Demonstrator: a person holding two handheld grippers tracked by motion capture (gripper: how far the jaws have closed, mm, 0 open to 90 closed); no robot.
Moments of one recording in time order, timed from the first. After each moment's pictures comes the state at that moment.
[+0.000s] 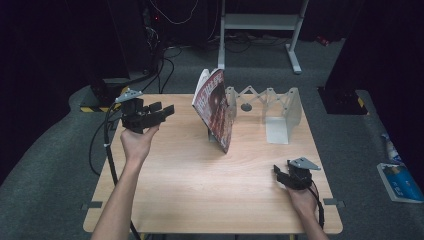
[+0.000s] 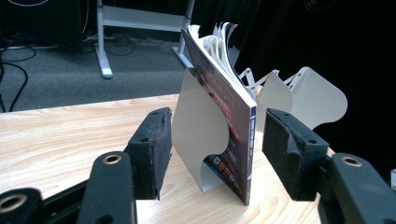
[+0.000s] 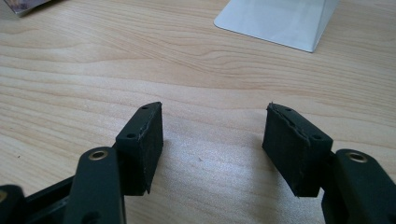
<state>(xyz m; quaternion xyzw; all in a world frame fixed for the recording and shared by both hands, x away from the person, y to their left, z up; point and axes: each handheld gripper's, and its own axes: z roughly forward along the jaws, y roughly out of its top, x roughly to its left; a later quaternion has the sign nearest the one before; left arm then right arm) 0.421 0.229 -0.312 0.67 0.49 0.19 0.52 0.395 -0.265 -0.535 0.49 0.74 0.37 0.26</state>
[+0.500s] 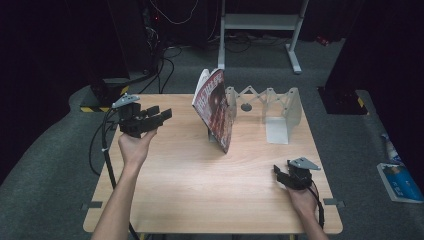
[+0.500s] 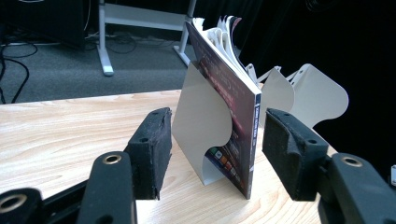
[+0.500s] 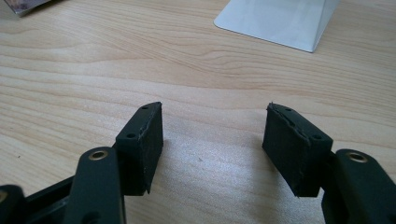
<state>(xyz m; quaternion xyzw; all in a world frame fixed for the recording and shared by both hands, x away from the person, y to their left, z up) 0.414 0.234 -0.320 0.67 0.50 0.19 0.52 0.395 -0.265 -0.536 0.49 0.74 0.37 0.26</state>
